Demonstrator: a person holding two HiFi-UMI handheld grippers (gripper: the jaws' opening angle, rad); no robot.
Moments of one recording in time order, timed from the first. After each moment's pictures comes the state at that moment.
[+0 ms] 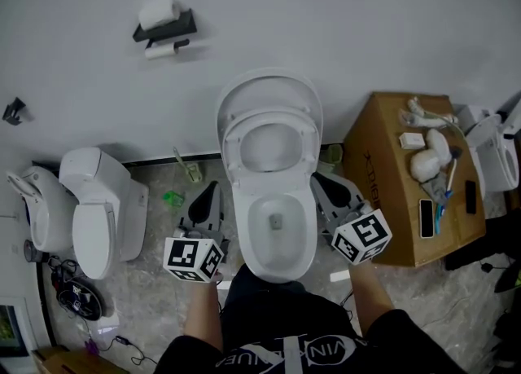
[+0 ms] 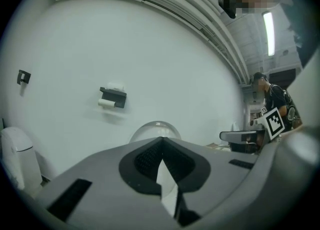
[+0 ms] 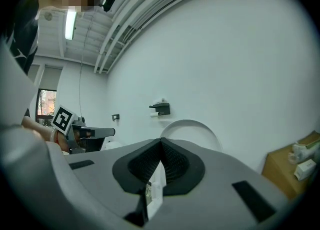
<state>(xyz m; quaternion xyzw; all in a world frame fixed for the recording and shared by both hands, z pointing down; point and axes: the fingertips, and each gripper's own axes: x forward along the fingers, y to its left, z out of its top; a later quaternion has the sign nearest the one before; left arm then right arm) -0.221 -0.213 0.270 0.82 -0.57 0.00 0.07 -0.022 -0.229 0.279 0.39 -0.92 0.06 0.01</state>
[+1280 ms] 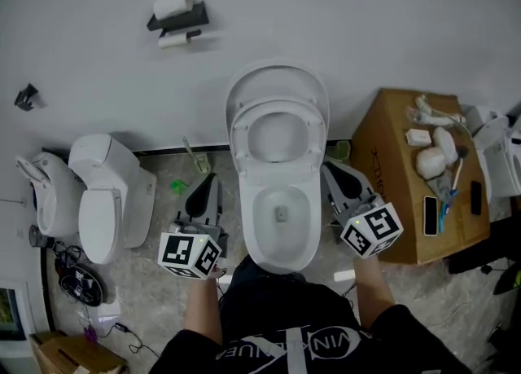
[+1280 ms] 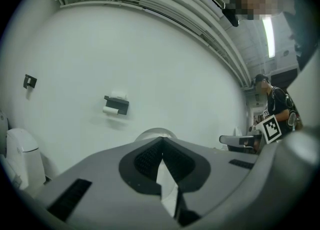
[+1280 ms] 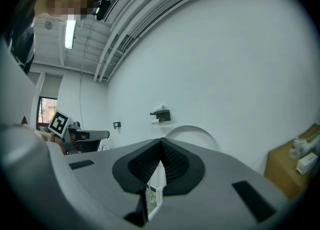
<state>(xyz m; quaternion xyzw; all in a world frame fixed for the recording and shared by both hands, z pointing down) -0.223 -0.180 0.243 0.81 -0.59 -0.02 0.05 -0.005 -0.213 0.261 0.39 -0.92 0.07 -0.03</state>
